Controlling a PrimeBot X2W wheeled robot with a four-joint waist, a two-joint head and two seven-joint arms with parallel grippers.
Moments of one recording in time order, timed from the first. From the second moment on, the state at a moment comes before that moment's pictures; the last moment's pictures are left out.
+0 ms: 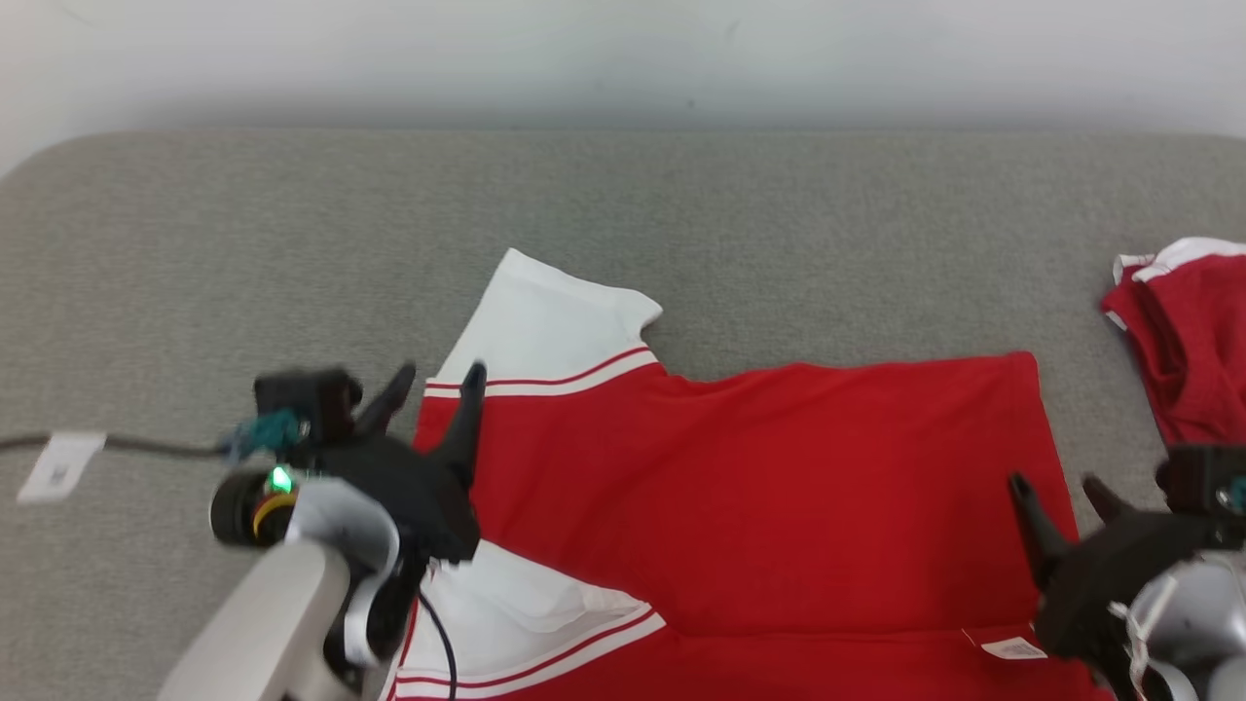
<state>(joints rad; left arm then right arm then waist) -0.48 0.30 -0.50 0.24 -0.78 0.15 0.11 -0.05 -0.05 -0.23 -0.19 0.19 0.13 0.70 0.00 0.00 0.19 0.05</state>
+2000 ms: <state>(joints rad) -1.06 0.33 -0.62 0.76 -0.64 0.10 0.34 -0.46 -0.09 -0.10 -0.02 0.06 0.13 0.50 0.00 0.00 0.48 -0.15</state>
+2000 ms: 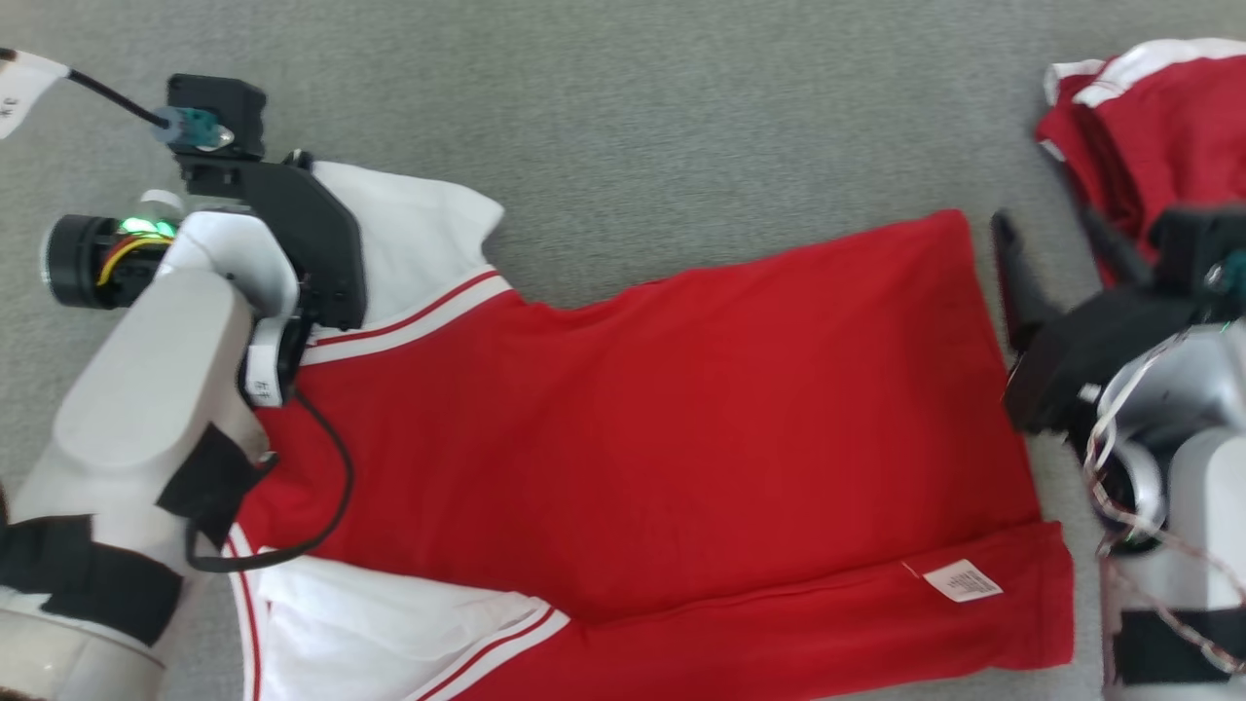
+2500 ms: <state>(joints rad) -1.07 0.24 -0.64 0.83 -0.65 0.06 0.27 -0.59 -0.25 -0.03 0.04 0.08 0.13 0.83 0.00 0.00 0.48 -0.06</state>
